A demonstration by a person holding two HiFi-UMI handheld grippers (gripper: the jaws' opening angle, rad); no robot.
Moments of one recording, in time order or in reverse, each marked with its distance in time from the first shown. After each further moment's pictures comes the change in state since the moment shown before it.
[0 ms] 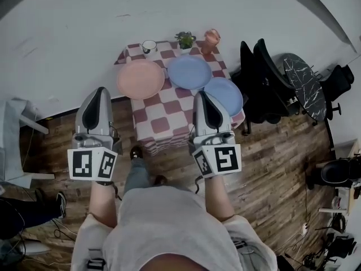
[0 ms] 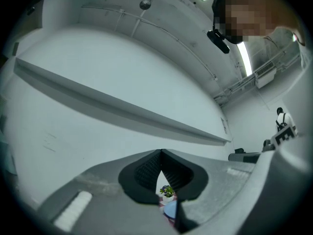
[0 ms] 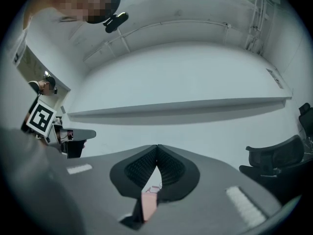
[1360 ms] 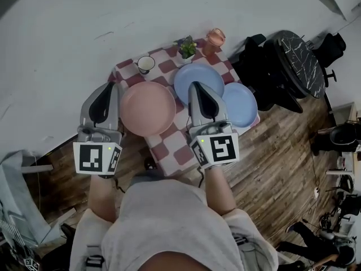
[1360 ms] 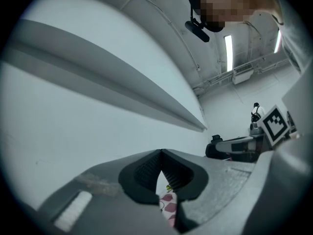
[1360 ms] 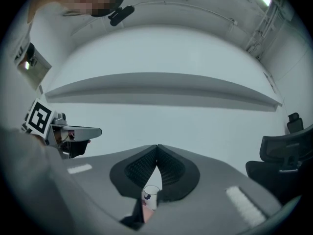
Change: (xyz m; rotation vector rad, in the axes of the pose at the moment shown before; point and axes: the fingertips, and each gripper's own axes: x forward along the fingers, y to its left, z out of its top) left arm 0.211 0.108 -0.091 0.100 0.114 -0.343; right arm 0.209 -0.017 -0.087 -0.056 0.110 -0.190
